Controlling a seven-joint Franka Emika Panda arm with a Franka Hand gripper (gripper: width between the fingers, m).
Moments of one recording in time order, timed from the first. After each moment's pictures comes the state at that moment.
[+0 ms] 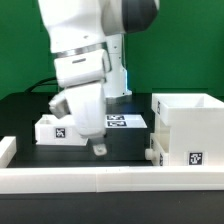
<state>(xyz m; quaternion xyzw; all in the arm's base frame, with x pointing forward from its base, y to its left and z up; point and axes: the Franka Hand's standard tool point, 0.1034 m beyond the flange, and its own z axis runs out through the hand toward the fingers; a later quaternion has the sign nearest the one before) 0.557 -0.057 0.038 -0.73 -0.68 -0.08 0.07</state>
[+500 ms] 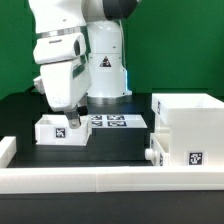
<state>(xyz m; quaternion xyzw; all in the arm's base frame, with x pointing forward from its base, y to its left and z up) 0.504 -0.085 0.058 -0.76 -0.65 -0.06 0.06</state>
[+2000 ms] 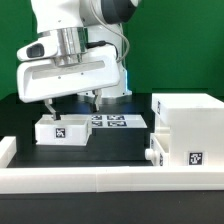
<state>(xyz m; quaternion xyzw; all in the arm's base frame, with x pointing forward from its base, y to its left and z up) 0.461 -0.092 0.057 -0.99 -0.13 -0.05 0.07</state>
